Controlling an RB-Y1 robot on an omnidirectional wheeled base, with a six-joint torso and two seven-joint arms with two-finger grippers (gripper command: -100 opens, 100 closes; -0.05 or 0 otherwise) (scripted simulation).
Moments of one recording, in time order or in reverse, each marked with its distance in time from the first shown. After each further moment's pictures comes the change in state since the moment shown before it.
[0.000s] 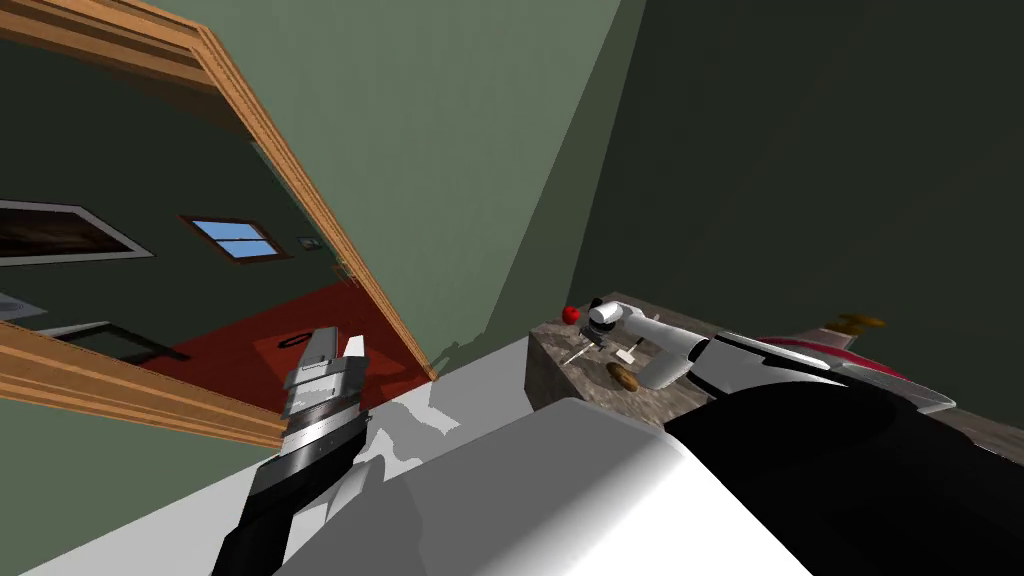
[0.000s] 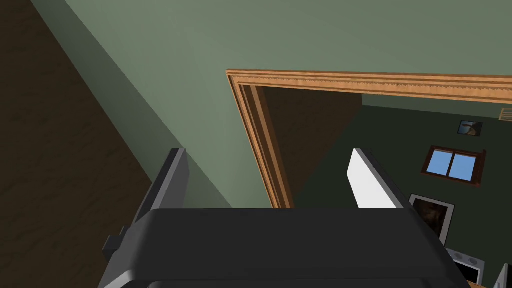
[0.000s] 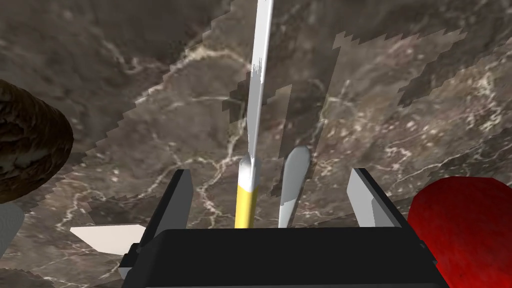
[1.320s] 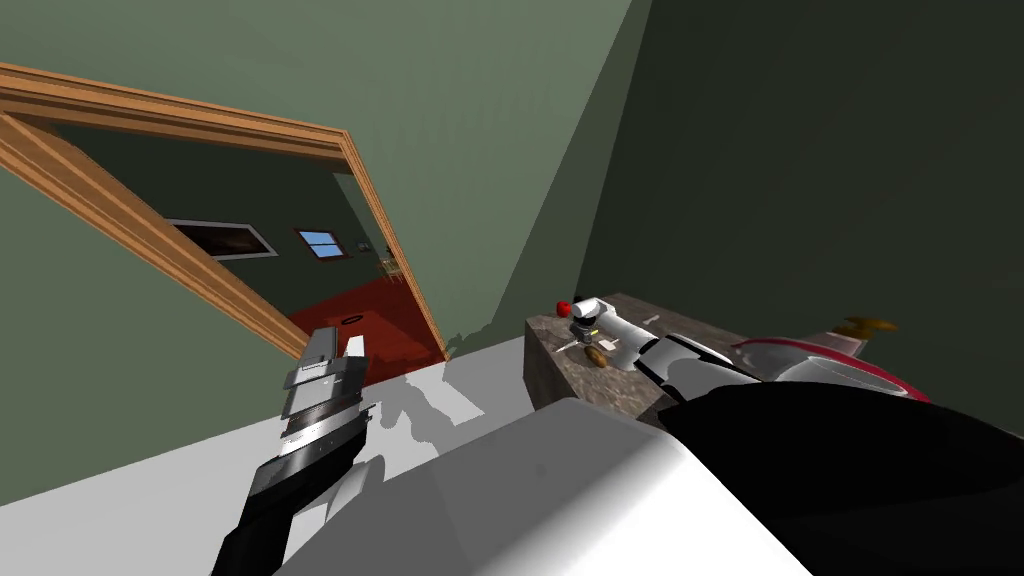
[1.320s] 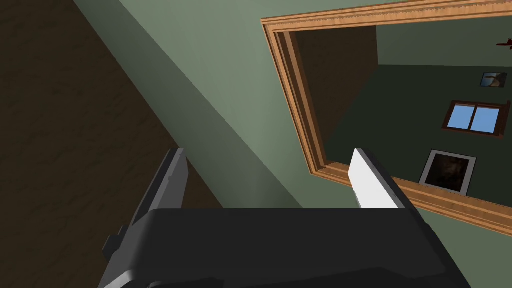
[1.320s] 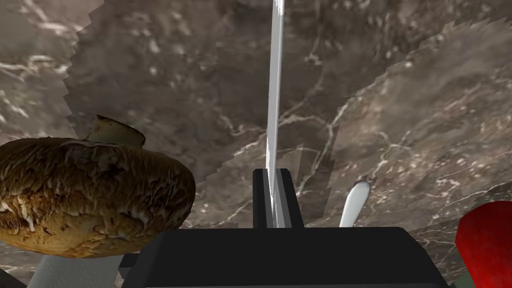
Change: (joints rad) left arm 0.001 0.000 0.000 0.000 0.000 0.000 0.000; right arm -0.185 0.249 -0.088 0.107 0.260 0.256 -0.164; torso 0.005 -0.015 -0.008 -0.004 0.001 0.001
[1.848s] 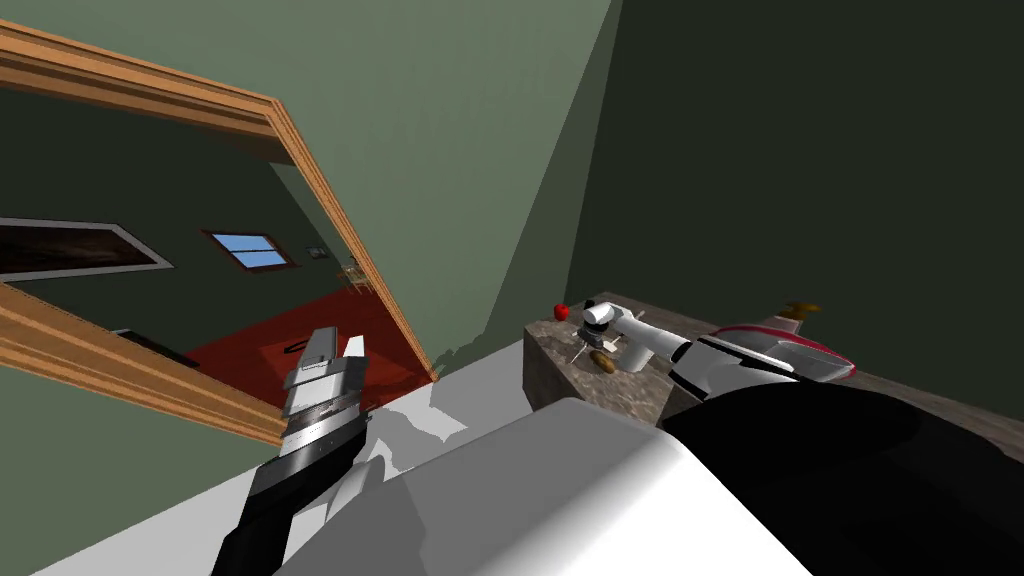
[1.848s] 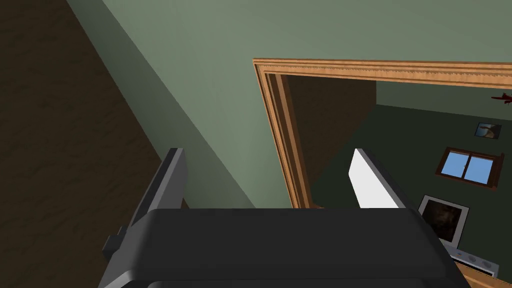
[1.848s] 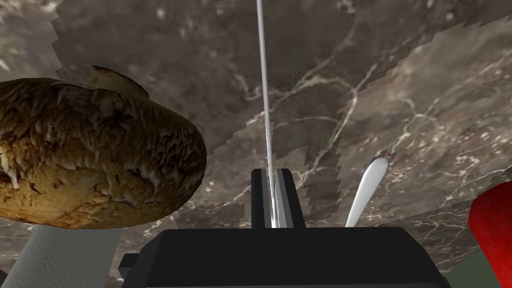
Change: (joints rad) left arm 0.000 0.000 0.000 0.000 0.000 0.000 0.000; right arm 0.142 -0.161 0.073 -0.089 -0.161 -0.161 0.129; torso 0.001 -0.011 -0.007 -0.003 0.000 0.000
